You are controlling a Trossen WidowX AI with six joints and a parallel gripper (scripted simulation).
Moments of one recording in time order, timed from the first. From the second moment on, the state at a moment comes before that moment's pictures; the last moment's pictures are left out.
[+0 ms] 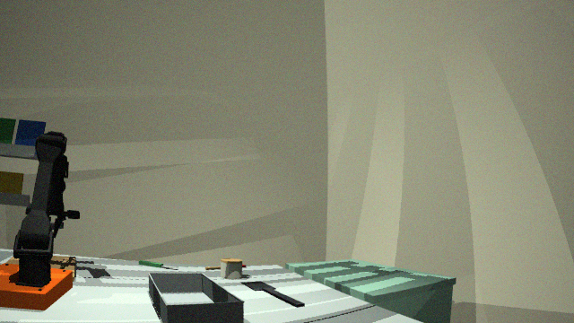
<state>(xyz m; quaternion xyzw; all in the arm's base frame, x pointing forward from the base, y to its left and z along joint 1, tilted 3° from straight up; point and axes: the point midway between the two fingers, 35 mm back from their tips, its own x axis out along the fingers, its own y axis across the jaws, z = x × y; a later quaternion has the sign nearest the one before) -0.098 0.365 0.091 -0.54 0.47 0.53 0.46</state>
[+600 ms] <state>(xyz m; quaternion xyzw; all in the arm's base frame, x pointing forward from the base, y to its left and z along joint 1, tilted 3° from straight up) -0.161 0.344 0.089 -0.57 0.43 0.57 0.42</state>
